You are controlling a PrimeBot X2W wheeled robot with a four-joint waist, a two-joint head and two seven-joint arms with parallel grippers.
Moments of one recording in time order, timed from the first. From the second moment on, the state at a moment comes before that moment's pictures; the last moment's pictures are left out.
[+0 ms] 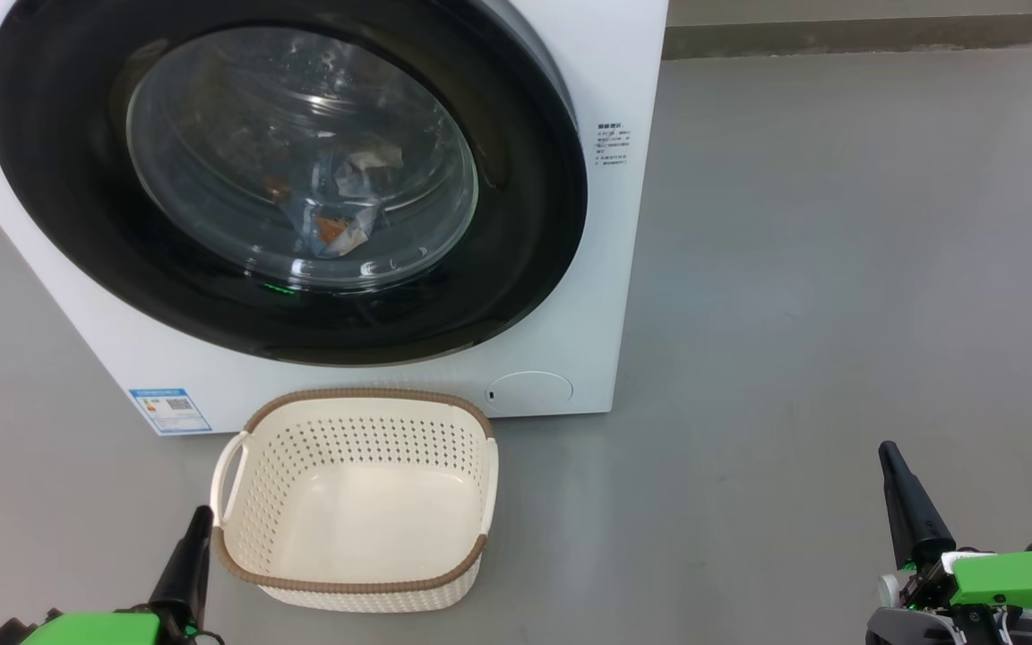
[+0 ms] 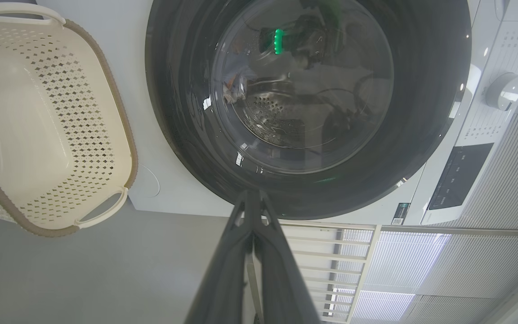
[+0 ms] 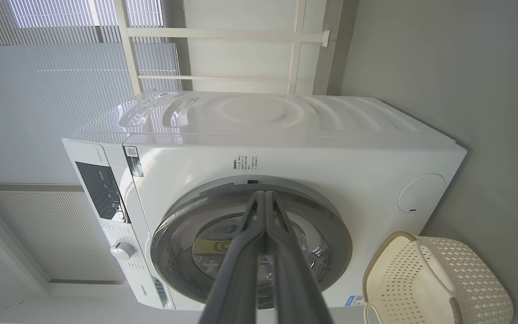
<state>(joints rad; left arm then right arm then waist) -0.07 0.04 0.08 0.27 -1.60 -0.13 0.11 -0.10 -0.05 -0.14 0.28 1.60 0.13 0.11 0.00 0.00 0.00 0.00</state>
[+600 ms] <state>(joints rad) -0.07 0.04 0.08 0.27 -1.60 -0.13 0.11 -0.10 -0.05 -0.14 0.28 1.60 0.13 0.11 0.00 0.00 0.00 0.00</state>
